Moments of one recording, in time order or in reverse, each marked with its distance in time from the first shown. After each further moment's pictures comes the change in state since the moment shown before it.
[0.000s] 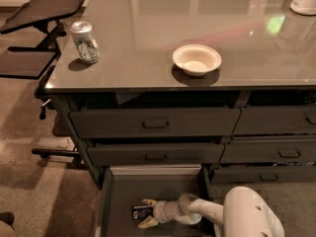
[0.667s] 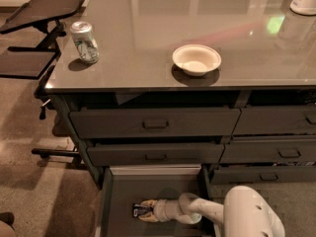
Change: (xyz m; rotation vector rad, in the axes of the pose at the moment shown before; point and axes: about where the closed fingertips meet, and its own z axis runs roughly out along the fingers) arm 0.007 -0.006 -0.002 0.026 0.029 0.033
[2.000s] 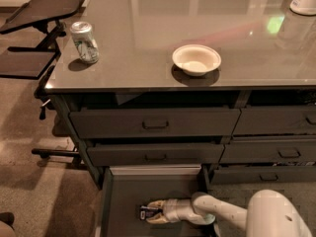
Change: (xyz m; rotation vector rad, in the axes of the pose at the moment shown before) arm -0.030 0.007 -0.063 -0.009 -0.065 -0.053
